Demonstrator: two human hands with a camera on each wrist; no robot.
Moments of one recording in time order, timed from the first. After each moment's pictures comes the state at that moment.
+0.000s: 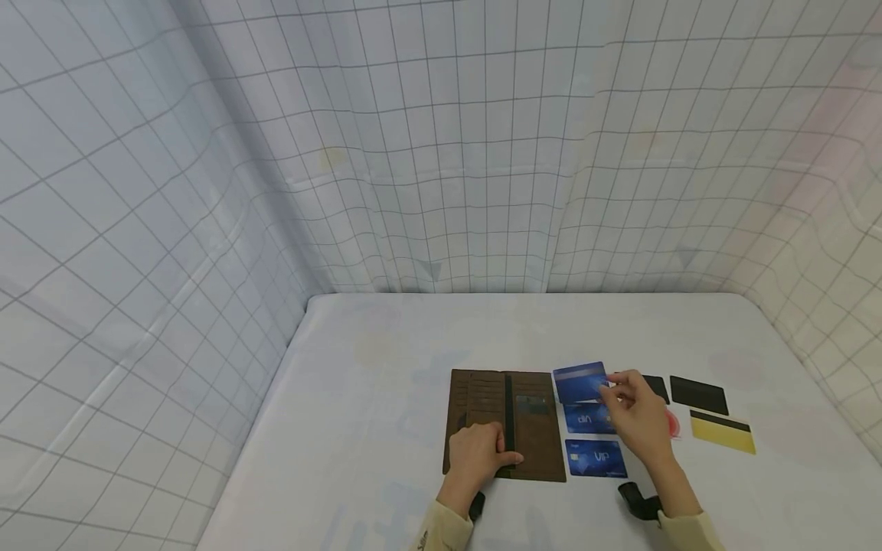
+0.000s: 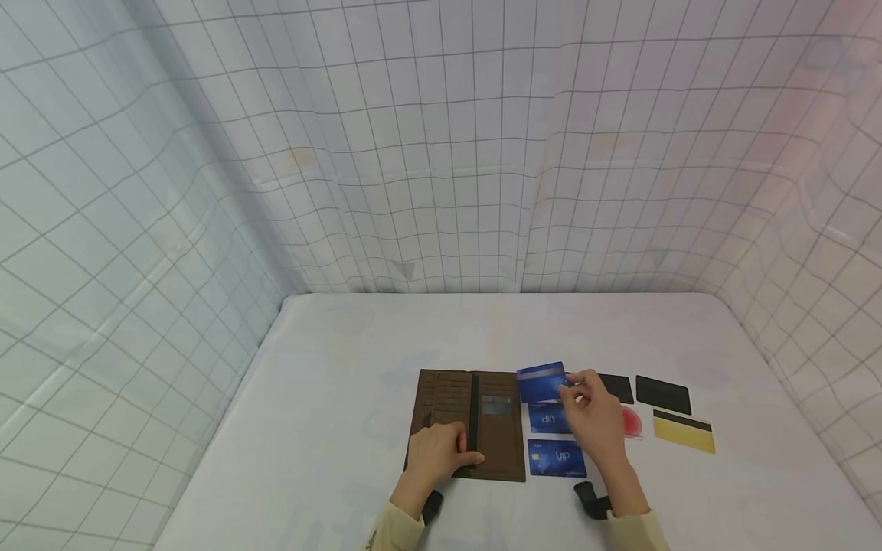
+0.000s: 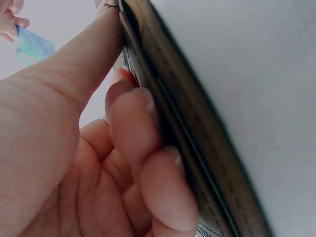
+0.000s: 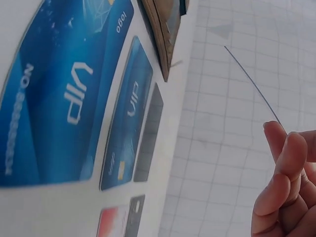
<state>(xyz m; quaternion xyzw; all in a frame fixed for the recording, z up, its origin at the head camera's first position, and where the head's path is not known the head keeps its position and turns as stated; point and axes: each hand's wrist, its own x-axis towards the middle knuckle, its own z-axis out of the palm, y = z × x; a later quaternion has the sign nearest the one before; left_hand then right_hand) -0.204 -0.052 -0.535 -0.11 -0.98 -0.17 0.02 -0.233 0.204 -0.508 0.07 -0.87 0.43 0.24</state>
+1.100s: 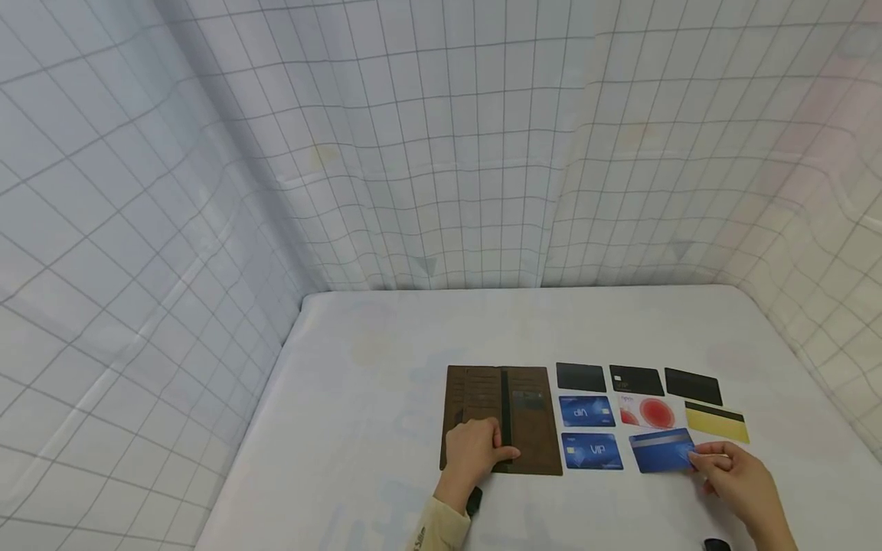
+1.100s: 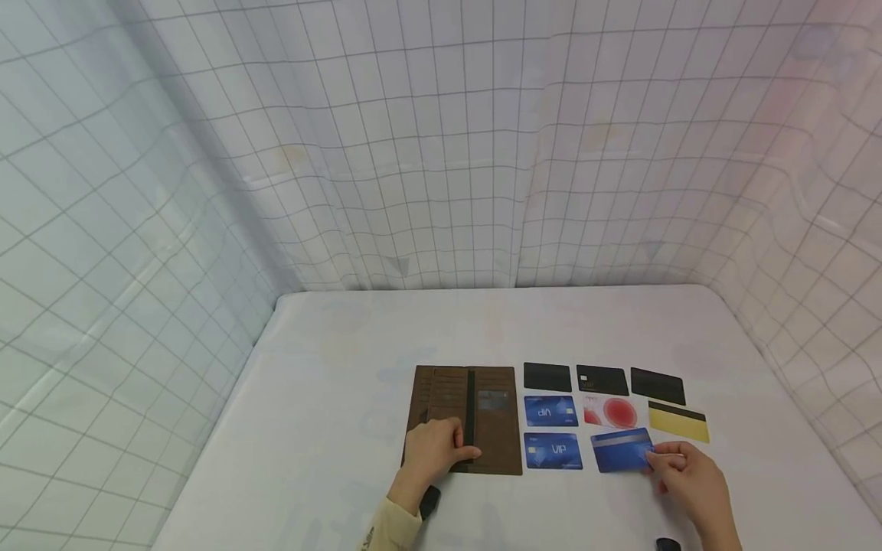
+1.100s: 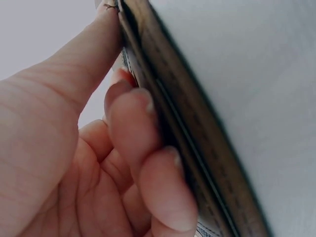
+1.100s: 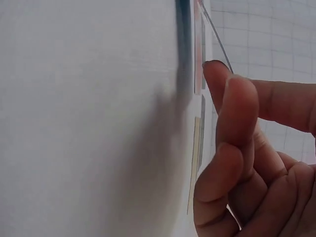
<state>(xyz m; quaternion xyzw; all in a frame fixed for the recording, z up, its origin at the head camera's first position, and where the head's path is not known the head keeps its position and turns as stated) -0.204 -0.053 -0.536 -0.11 -0.98 -0.17 0.01 -0.165 0.322 -0.528 -0.17 -0.88 0.44 -0.06</state>
